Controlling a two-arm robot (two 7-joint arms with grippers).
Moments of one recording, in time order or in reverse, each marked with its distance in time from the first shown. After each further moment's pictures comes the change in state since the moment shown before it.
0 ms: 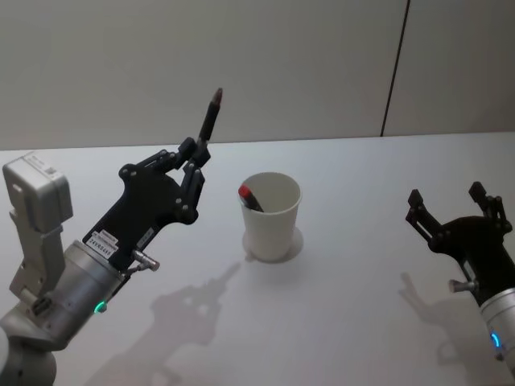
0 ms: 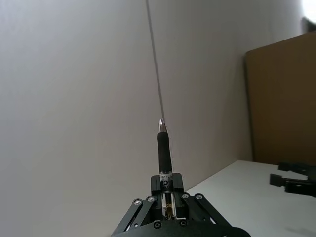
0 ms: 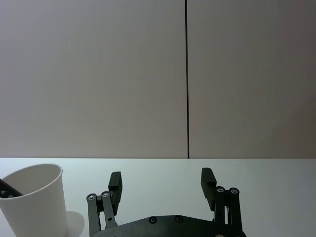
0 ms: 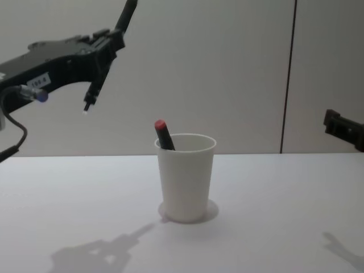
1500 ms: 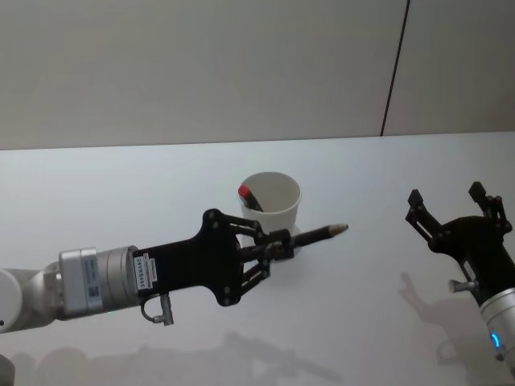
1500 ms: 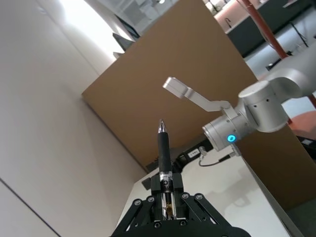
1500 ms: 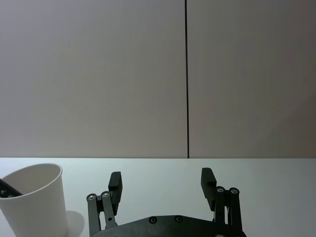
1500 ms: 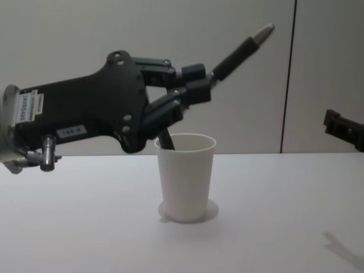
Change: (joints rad) left arm -0.256 -0.043 0.039 0.315 0.060 -0.386 -0.849; right arm 0.000 0.000 0.000 0.000 0.000 0.000 0.000
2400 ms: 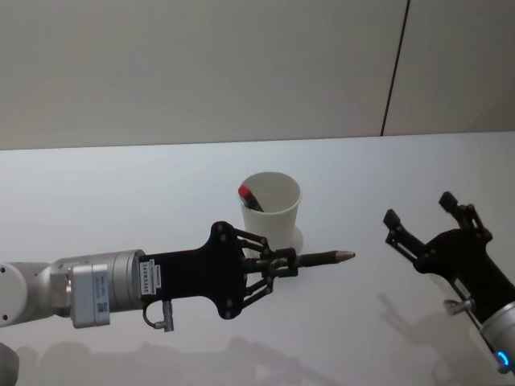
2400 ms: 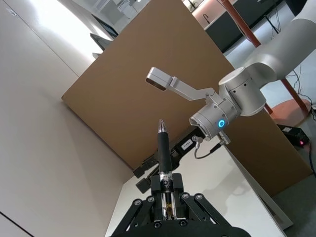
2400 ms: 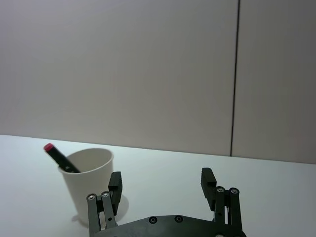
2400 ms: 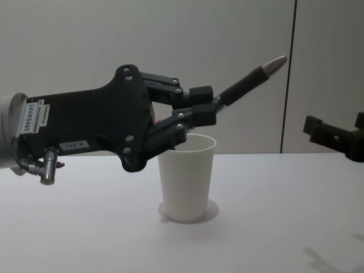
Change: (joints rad) left arm -0.032 -0.008 0.010 0.035 0.026 -0.039 -0.079; right arm -0.034 0.050 0.016 -0.033 0.070 0.006 0.211
